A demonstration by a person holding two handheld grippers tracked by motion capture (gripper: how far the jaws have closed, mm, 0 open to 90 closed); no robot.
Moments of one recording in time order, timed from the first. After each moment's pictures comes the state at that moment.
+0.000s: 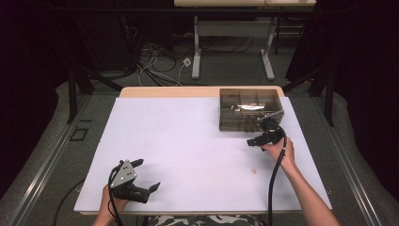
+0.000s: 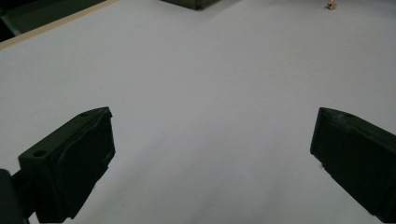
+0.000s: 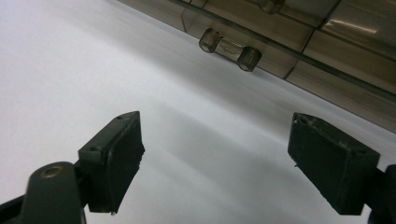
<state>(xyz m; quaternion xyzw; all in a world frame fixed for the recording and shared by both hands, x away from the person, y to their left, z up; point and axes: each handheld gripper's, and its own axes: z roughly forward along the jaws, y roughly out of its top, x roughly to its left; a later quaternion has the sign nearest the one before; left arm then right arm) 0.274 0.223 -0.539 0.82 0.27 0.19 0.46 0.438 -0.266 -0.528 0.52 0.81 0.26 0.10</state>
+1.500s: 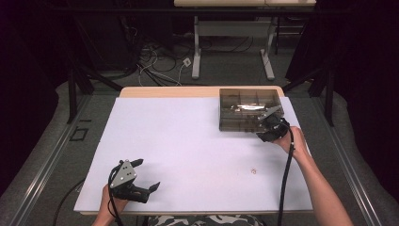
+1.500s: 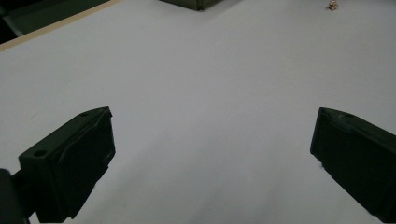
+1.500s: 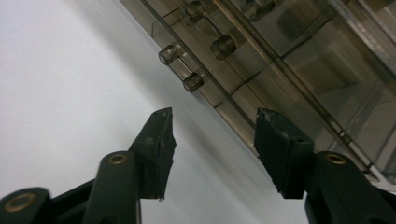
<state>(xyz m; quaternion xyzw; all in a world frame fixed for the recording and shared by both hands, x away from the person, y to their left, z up) 0.274 0.223 -0.539 0.82 0.27 0.20 0.46 0.447 -0.278 -0.505 0.34 0.89 0.20 0.23</state>
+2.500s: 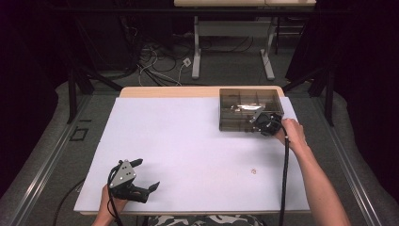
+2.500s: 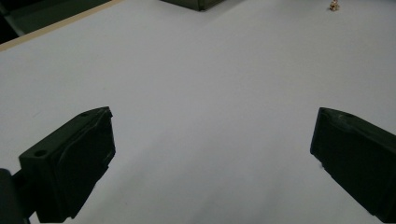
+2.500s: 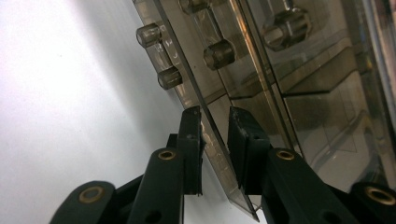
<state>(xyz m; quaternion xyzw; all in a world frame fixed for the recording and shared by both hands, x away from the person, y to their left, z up) 0.274 0.224 -0.539 0.82 0.27 0.20 0.46 0.470 -0.261 -0.511 0.22 0.93 0.09 0.26</state>
